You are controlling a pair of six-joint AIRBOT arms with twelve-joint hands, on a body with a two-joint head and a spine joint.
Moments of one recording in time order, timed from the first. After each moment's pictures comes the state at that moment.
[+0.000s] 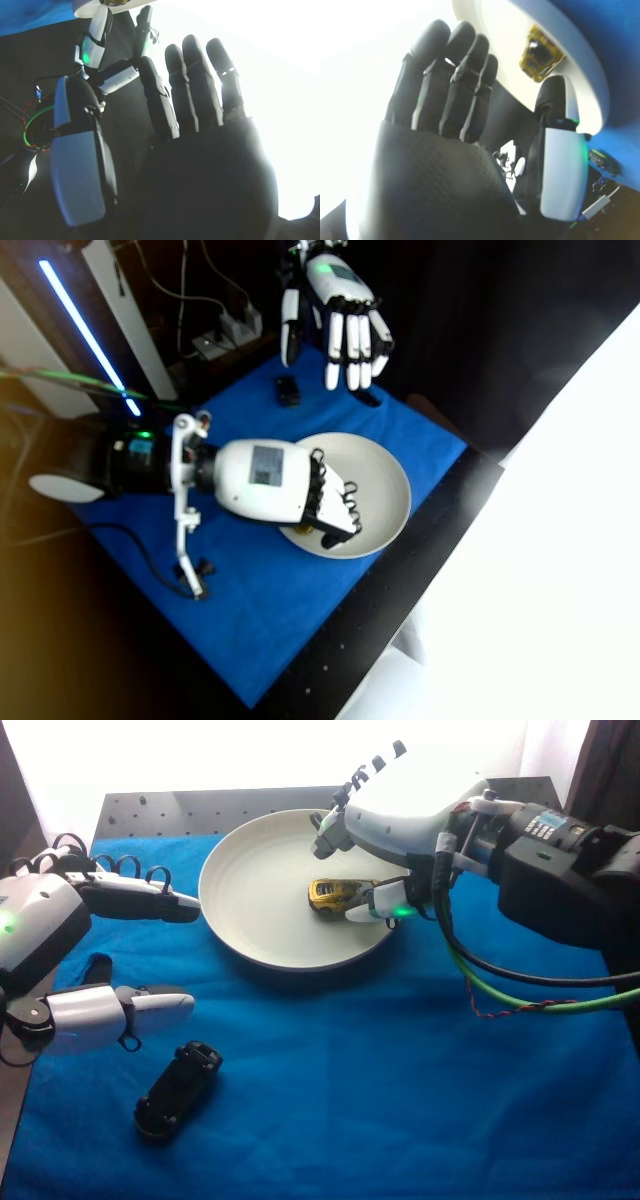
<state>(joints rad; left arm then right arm) 1.07 -0.83 0.84 -0.39 -1.11 1.12 -0.53 -1.44 1.48 0.09 0.38 -1.24</state>
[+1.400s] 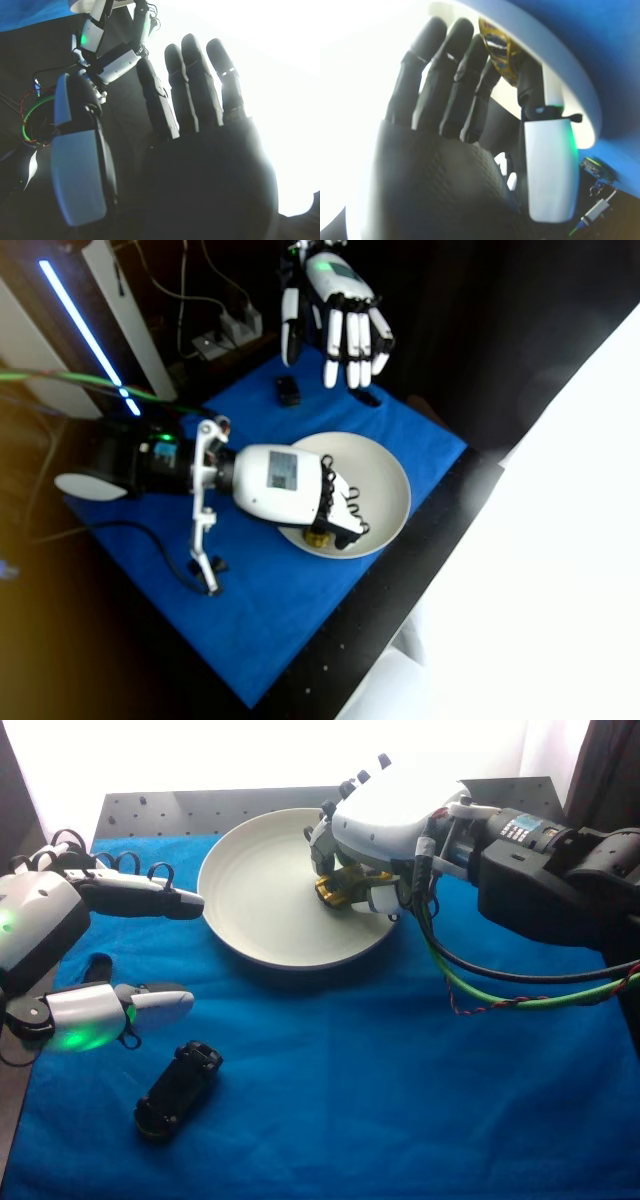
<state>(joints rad) 1.07 -0.83 0.83 -0.39 -1.13 1.12 -0.53 -1.49 1.53 0.10 0.34 -1.23</state>
